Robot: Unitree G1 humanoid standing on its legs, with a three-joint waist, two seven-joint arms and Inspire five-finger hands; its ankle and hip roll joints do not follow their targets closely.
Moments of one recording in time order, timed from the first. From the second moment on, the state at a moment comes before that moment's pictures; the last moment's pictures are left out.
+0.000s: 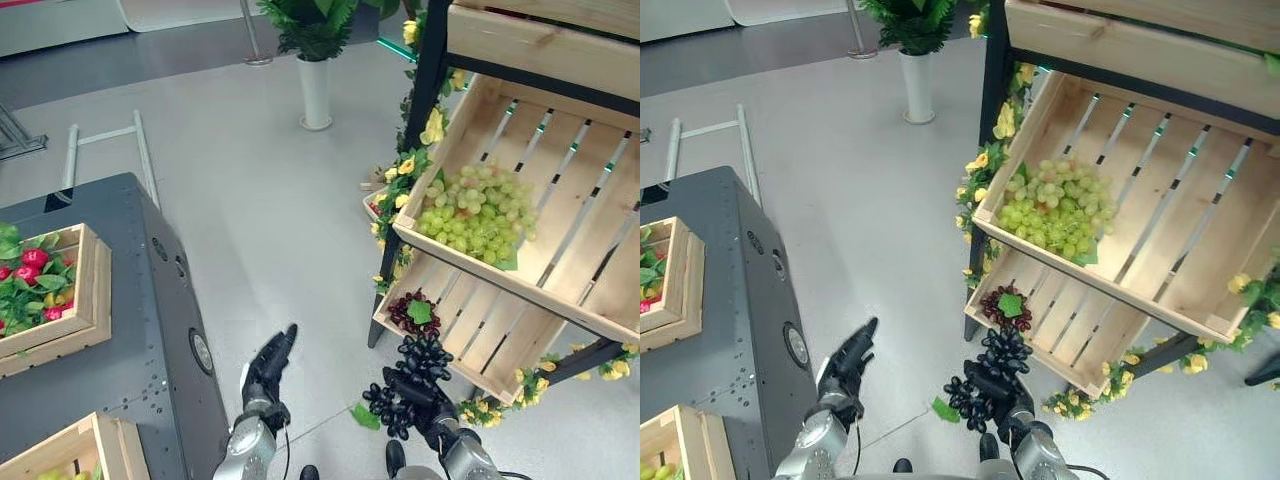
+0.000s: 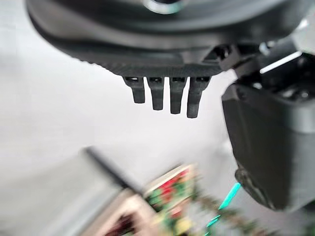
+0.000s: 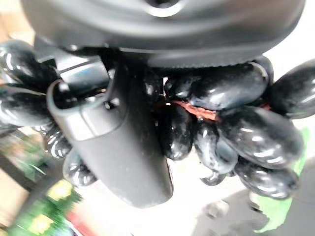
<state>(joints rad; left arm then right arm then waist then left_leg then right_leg) 0.14 0.22 -0.36 0.54 -0.69 -0.20 0.25 0.11 -0.17 0.23 0.50 0.87 -0.05 0.04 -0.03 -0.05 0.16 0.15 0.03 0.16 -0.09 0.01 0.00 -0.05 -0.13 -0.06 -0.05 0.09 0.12</state>
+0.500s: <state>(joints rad) 0.08 0.21 -0.34 0.55 -0.64 -0.20 0.24 -0.05 -0.37 0.13 0.46 0.87 -0.18 -0.04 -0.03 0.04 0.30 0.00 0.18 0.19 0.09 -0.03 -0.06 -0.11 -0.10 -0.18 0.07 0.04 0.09</state>
